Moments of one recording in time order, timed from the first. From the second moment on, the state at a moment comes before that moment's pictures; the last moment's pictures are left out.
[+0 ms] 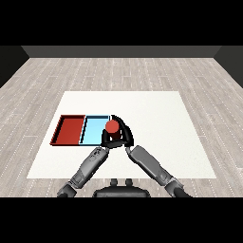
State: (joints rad) left arm -0.41 0.00 -0.48 -1.16 0.25 0.66 -0.32; right arm -0.51 0.00 0.63 -1.31 -0.31 -0.58 -0.29
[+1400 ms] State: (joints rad) left arm -0.35 0.34 -0.25 -1.16 0.14 0.59 -0.22; right arm -0.05 -0.30 0.28 -1.70 -0.34 -0.43 -0.33
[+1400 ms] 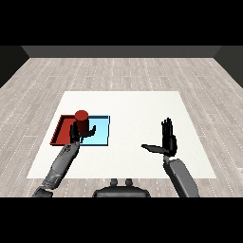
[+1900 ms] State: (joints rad) left arm -0.52 0.45 -0.10 -0.71 0.12 0.47 -0.23; right arm -0.02 -0.35 0.18 -1.62 -0.35 -0.38 -0.32
